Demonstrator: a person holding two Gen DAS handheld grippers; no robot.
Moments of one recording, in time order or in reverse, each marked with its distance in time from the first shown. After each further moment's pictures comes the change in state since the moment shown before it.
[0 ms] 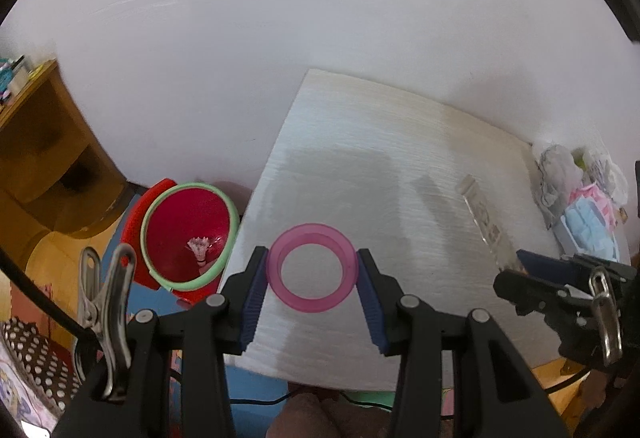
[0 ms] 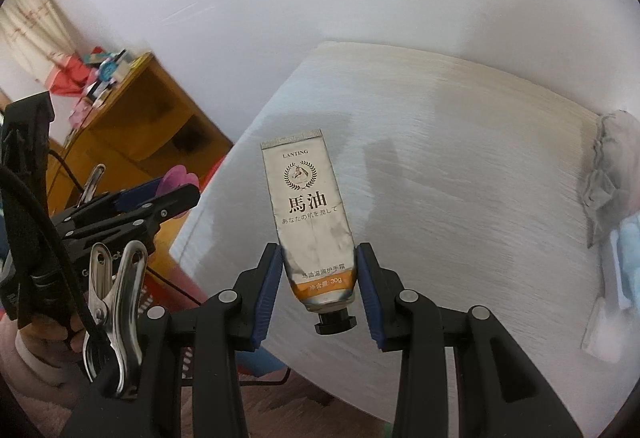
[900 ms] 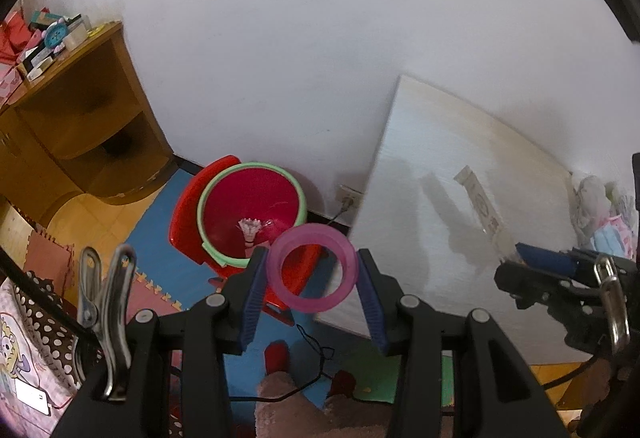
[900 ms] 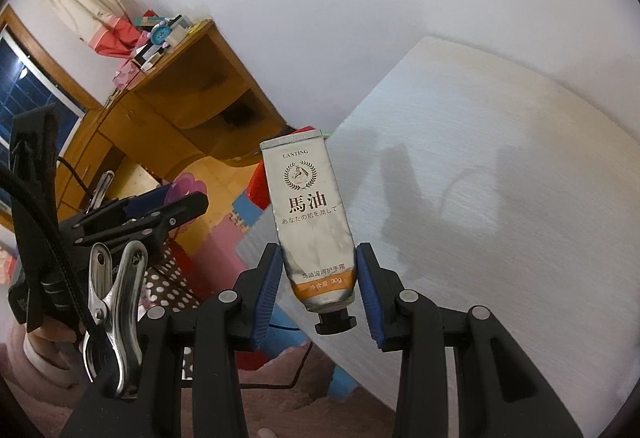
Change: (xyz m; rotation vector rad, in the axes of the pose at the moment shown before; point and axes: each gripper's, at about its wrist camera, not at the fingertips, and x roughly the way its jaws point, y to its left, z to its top) left arm -0.030 0.093 -0.020 -0.136 0.001 0.104; right arm 0.047 0.065 0.013 -0.145 0.059 0.143
